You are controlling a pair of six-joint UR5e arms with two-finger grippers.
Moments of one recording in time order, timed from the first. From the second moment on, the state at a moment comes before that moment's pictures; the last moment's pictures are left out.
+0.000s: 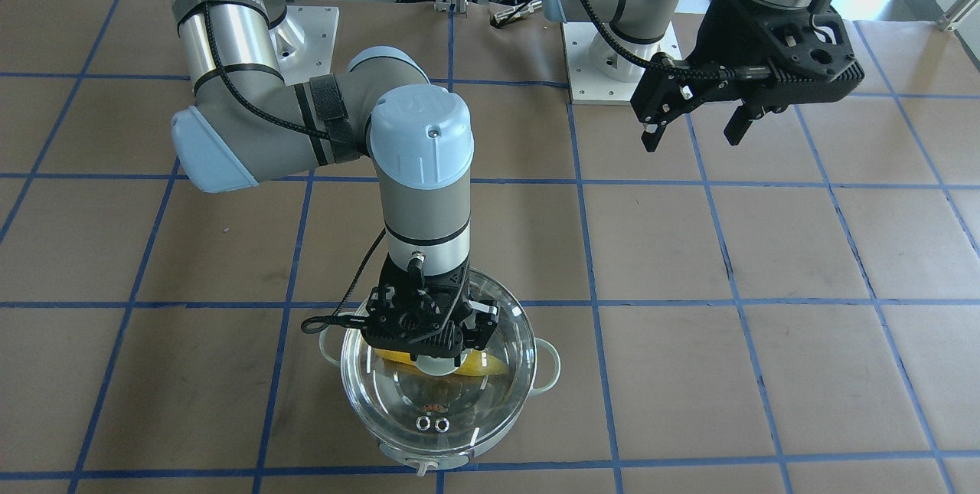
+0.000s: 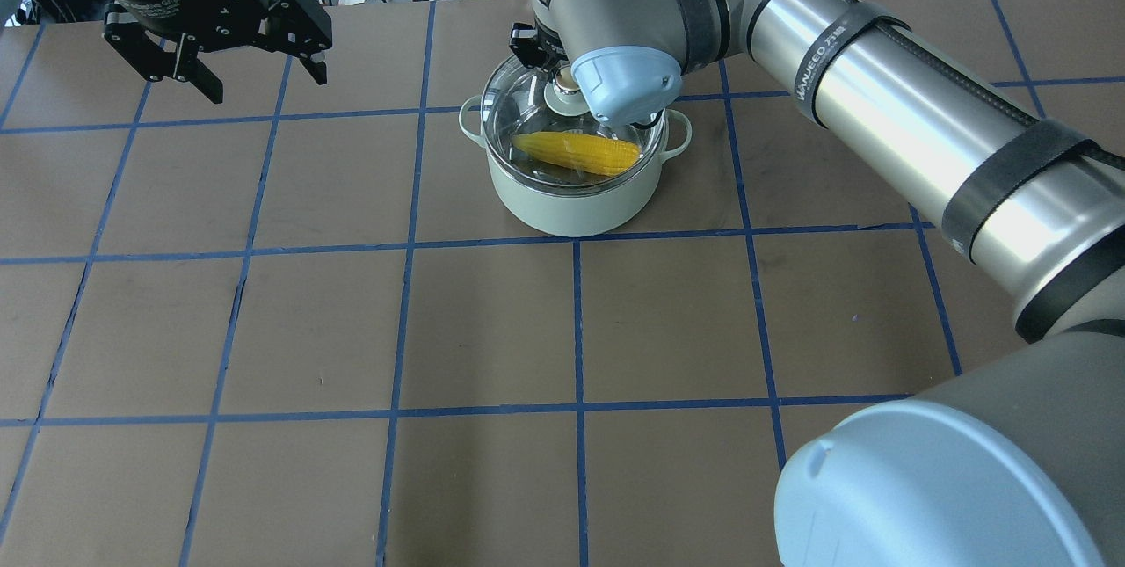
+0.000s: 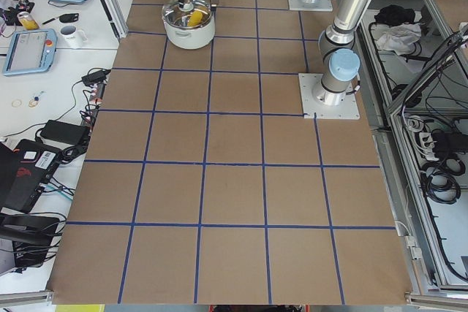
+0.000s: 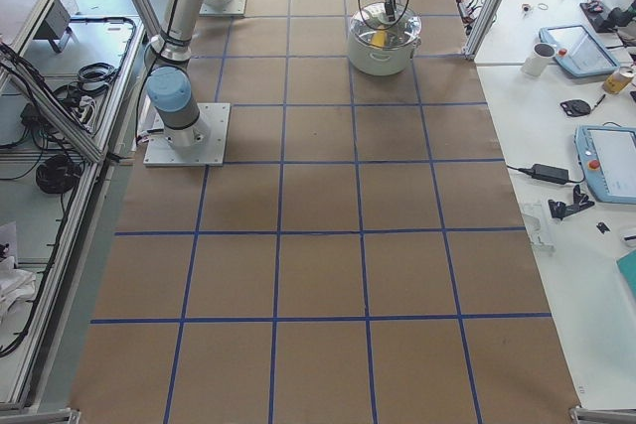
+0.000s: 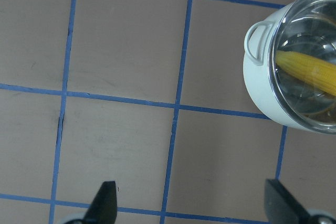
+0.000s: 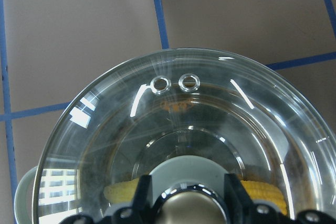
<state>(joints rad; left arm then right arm) -1.55 -1.58 -1.45 -1.57 1.55 -0.12 1.92 -1.03 1.32 -2.15 -1.66 0.51</state>
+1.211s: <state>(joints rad) -1.55 -1.58 -1.45 -1.57 1.55 -0.12 1.92 -1.04 1.32 -2.13 -1.66 0.52</state>
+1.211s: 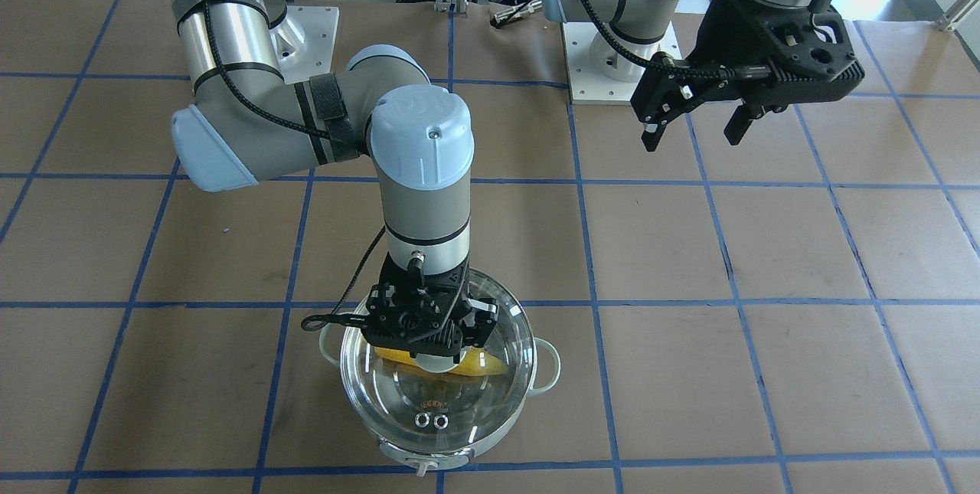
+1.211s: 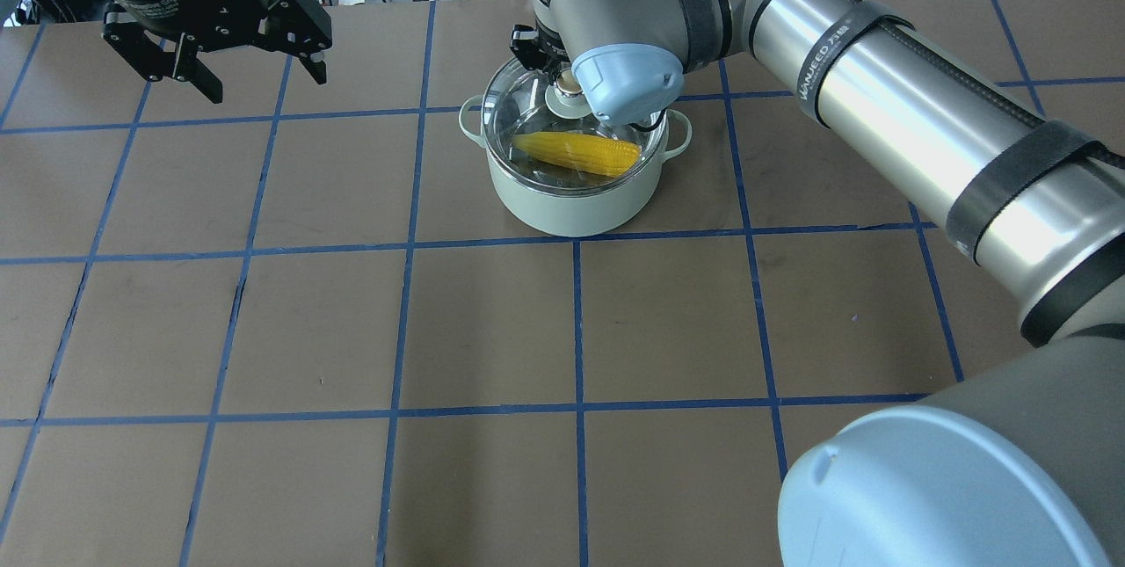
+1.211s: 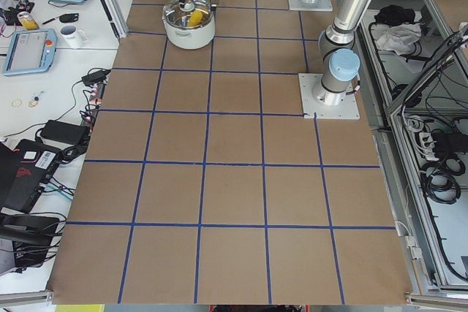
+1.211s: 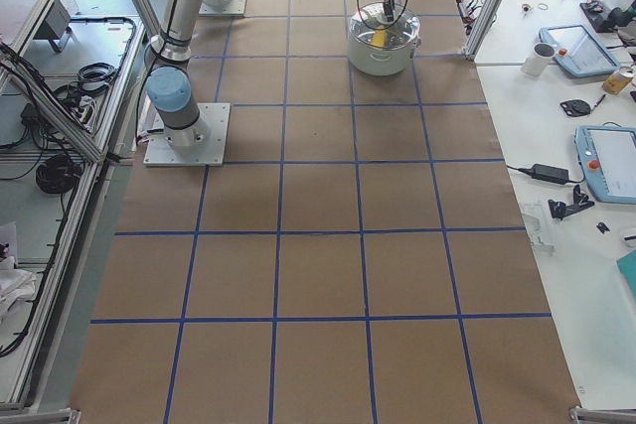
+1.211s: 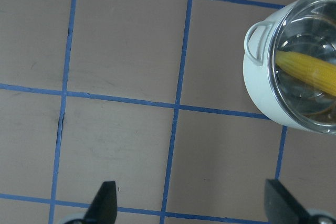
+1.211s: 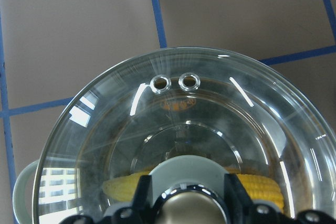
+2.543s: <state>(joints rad) -1.55 -1.58 -1.45 -1.57 1.56 -0.12 1.92 -1.04 1.32 -2.12 -1.66 0.53</state>
